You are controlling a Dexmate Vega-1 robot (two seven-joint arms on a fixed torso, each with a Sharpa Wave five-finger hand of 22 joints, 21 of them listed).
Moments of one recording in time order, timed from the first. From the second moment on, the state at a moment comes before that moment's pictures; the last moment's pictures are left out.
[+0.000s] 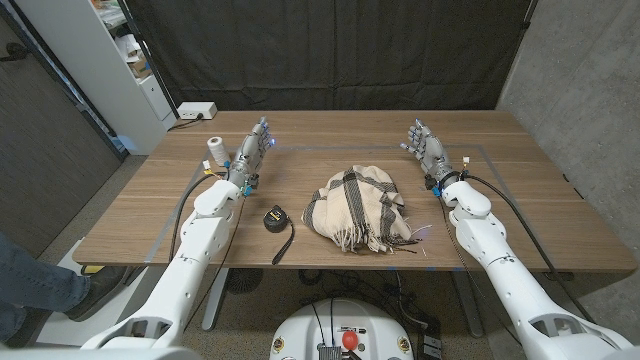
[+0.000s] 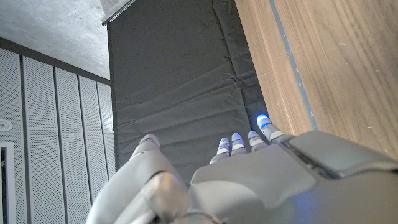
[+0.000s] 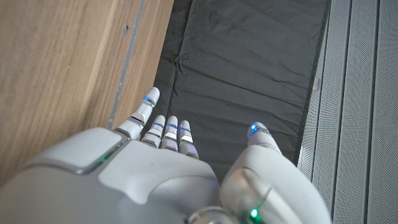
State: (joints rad) left arm 0.92 0.20 -0.02 -1.37 -0.29 -0.13 -0.25; left_hand 0.26 -0.06 0.27 0.05 0.22 -0.12 0.05 0.18 0.17 -0.17 0.02 0.23 0.21 -0.17 0.04 0.19 0.18 -0.17 -0.03 0.51 0.17; right arm -0.91 -0.24 -0.06 -1.33 0.35 0.18 0.22; right_hand 0.26 -0.08 0.33 -0.01 0.26 0.08 0.07 0.19 0.25 0.01 0.07 0.33 0.21 -0.02 0.02 0.23 0.33 0.14 -0.03 0.62 0.16
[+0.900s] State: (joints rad) left arm 0.92 0.02 -0.20 -1.43 -0.05 -0.06 -0.42; left_hand 0.27 -0.05 0.27 0.04 0.22 -0.12 0.04 0.18 0.17 -0.17 0.02 0.23 0.20 -0.17 0.04 0.19 0.18 -0.17 -0.03 0.49 0.17; right arm -0.92 -0.06 0.14 -1.37 0.16 0.15 0.36; right_hand 0.27 -0.07 0.33 -0.01 0.27 0.10 0.06 0.20 0.23 0.03 0.06 0.32 0.20 -0.01 0.01 0.23 0.32 0.14 -0.03 0.60 0.16
